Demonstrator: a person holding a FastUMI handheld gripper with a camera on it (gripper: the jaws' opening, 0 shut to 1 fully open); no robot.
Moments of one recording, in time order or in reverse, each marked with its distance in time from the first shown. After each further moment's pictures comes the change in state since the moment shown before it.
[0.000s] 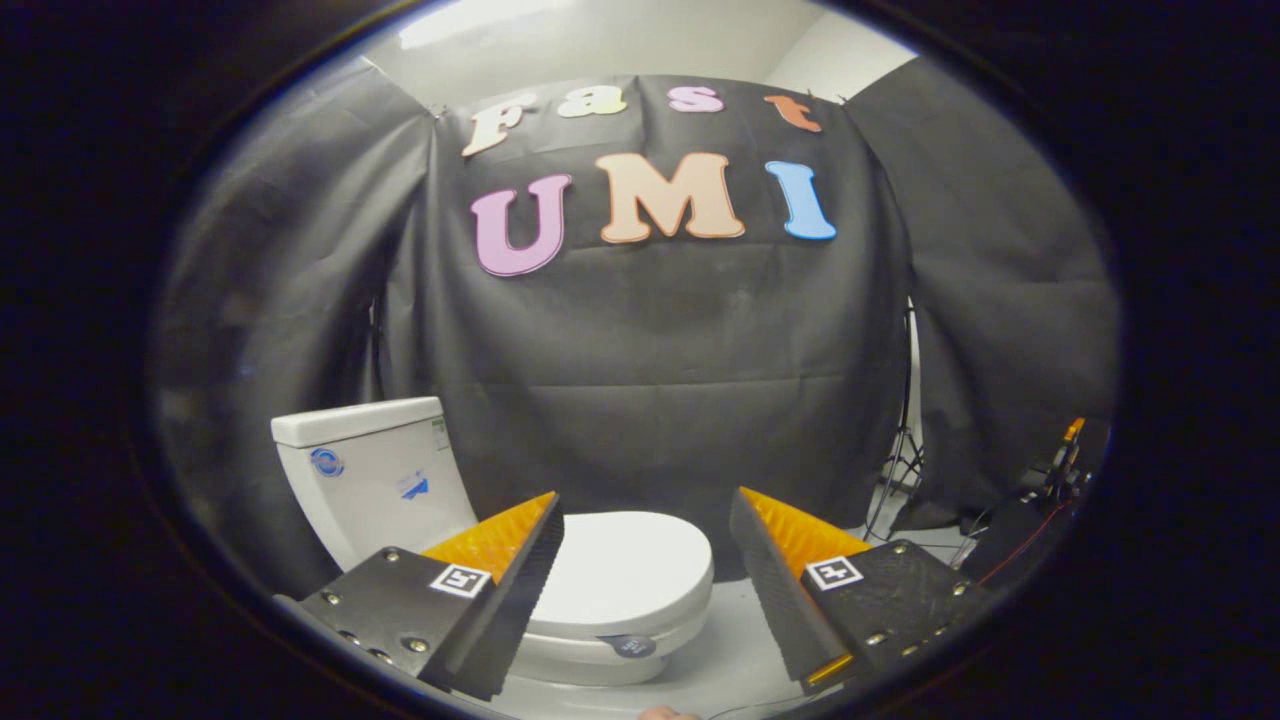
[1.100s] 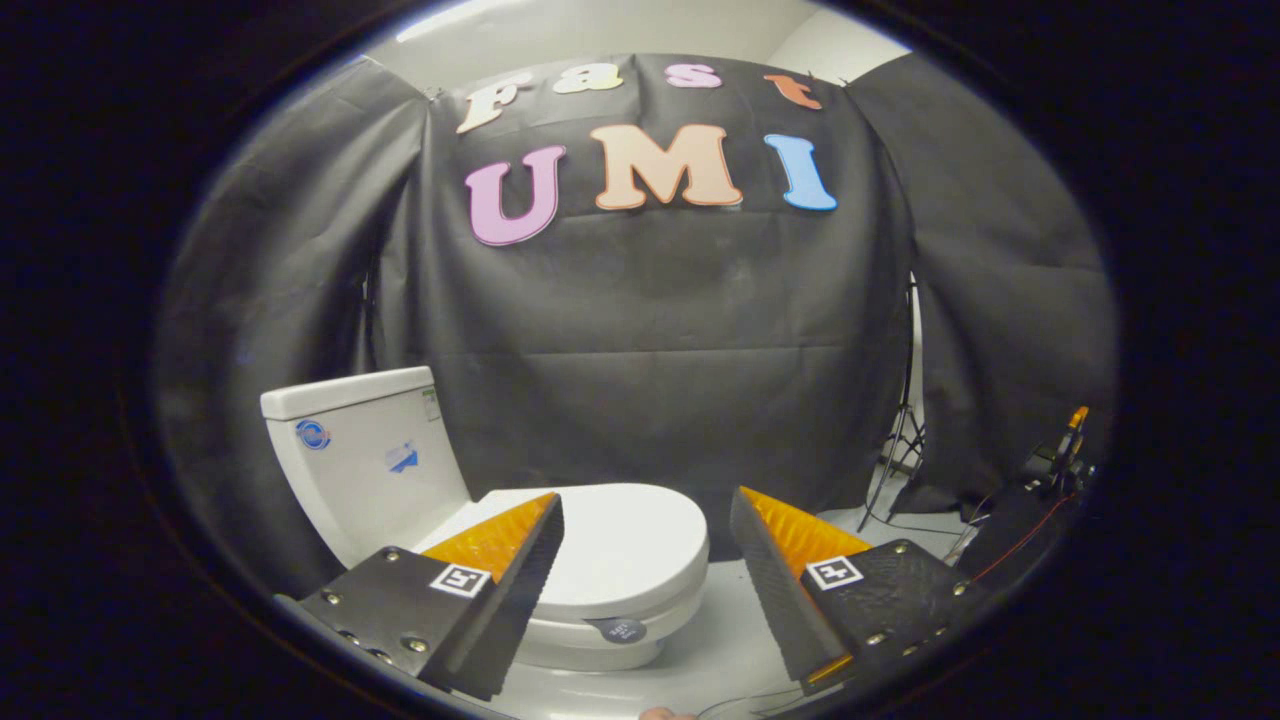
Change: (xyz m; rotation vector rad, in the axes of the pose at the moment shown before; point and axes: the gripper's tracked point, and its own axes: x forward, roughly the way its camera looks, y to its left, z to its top) arm 0.015 -0.013 -0.037 -0.008 0.094 -0.001
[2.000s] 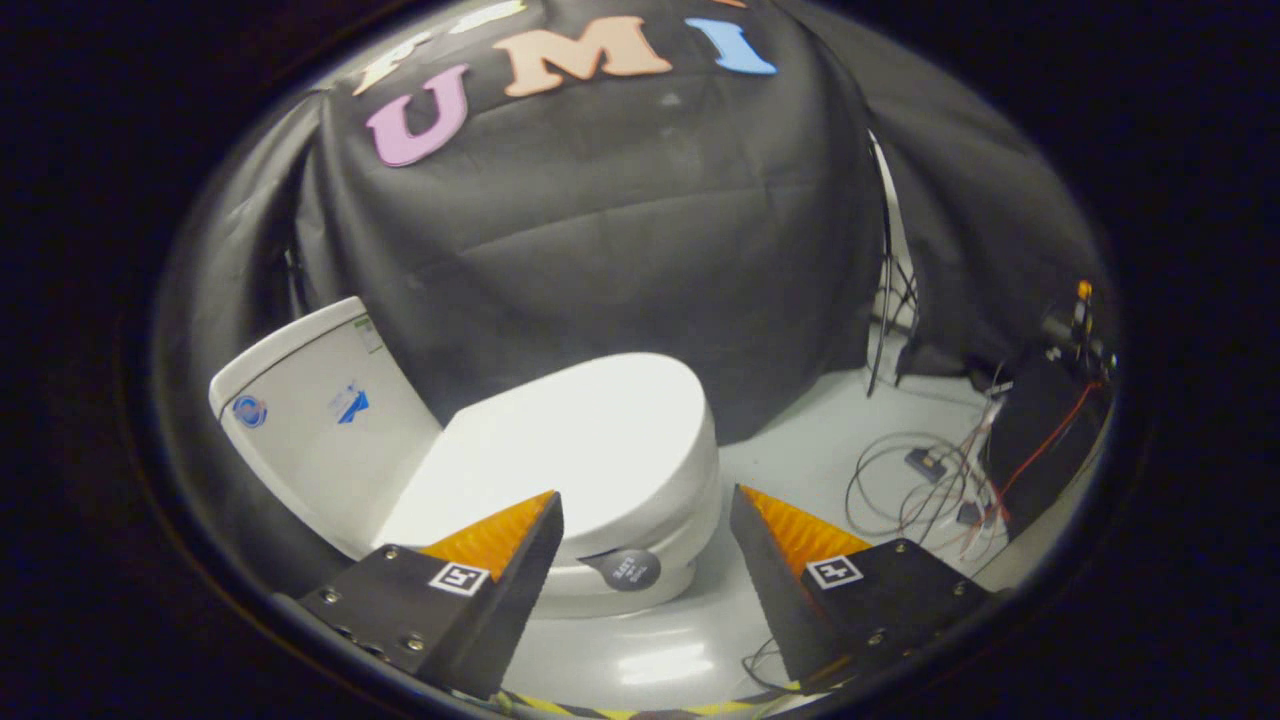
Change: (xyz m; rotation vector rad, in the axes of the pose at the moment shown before) arm 0.045 -0.010 -0.144 0.267 0.409 -0.096
